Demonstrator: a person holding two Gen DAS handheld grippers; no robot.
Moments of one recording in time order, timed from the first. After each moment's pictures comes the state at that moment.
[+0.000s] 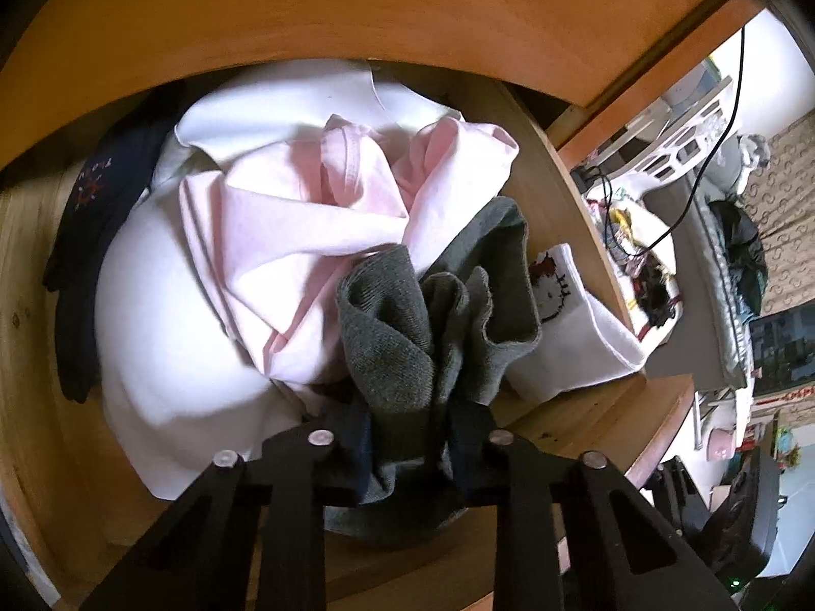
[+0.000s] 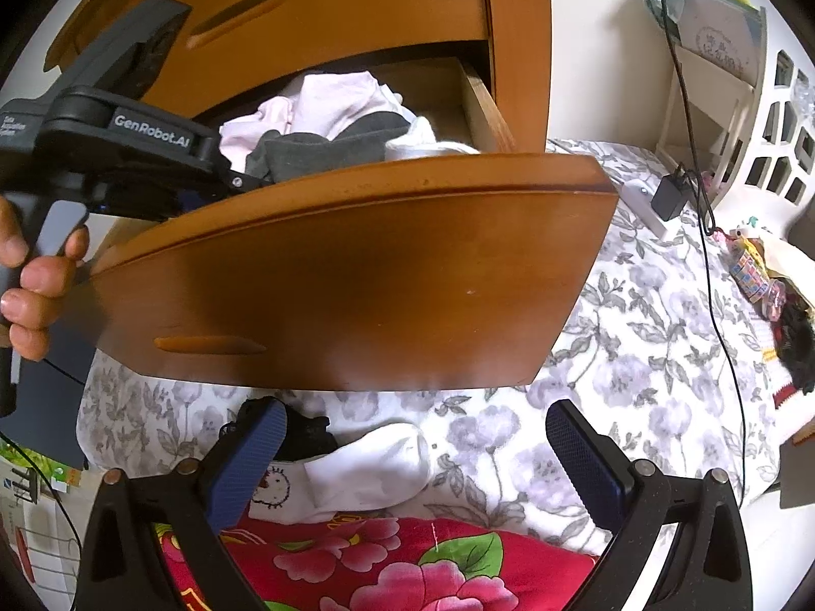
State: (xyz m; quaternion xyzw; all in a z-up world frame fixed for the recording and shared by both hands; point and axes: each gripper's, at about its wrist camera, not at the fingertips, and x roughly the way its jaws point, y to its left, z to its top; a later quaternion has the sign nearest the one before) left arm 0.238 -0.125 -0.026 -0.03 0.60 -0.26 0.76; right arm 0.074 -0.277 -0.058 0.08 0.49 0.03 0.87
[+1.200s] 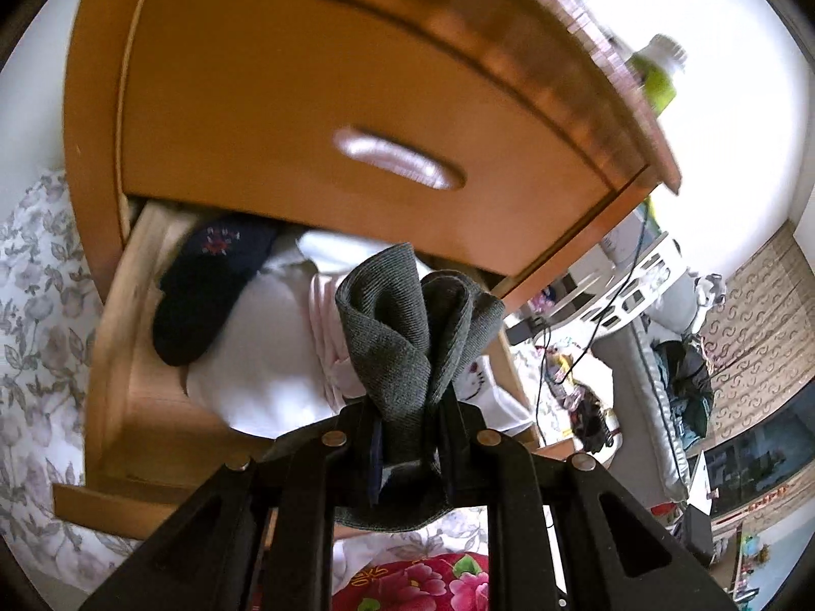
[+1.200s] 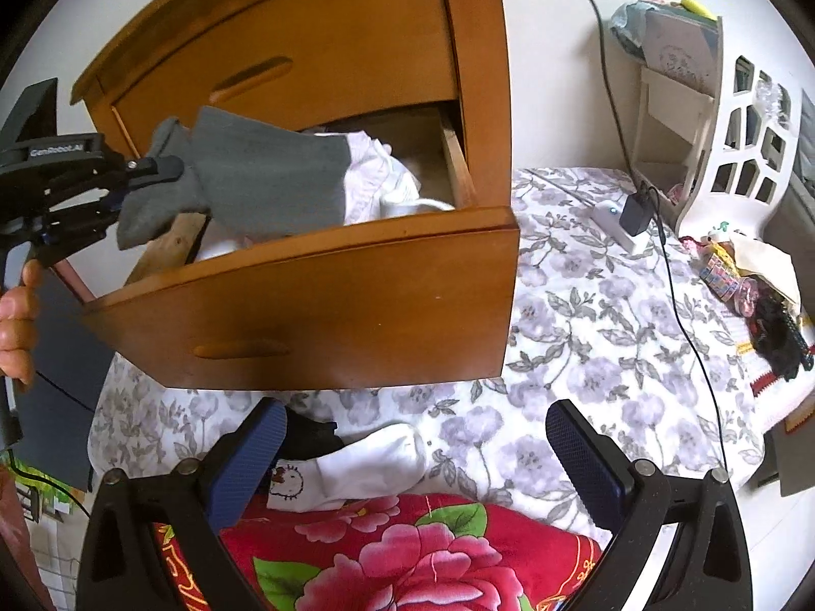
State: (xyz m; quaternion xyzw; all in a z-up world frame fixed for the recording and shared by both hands) left arm 0.172 -0.029 0.060 -0.18 0.44 -0.24 0.85; right arm 0.029 -0.284 -0.015 0.09 0.44 0.01 0.89
